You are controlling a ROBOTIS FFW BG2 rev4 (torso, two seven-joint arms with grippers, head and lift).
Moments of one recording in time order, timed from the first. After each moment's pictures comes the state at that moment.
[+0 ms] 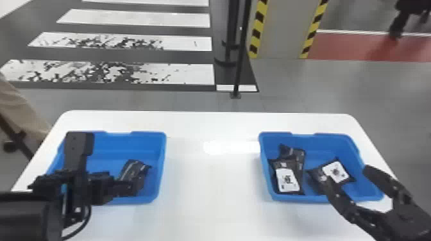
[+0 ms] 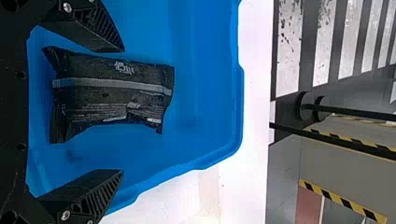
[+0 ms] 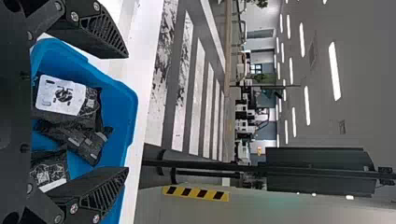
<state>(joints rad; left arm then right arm) 0.10 0.10 0.10 -1.99 -0.06 1.12 -0.44 0.69 -0.12 -0.34 -2.21 -0.23 0.14 0.50</state>
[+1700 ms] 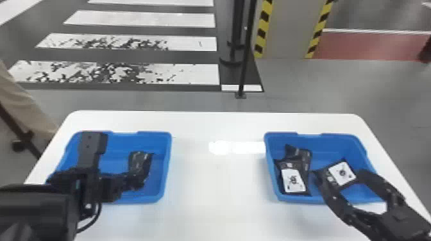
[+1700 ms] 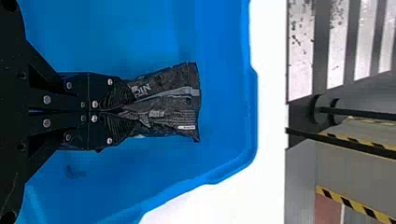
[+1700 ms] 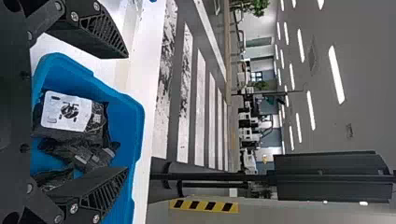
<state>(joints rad) 0.06 0.11 0.07 -1.92 -0.11 1.11 -0.44 0.66 -0.13 -0.31 -2.16 -0.27 0.14 0.51</state>
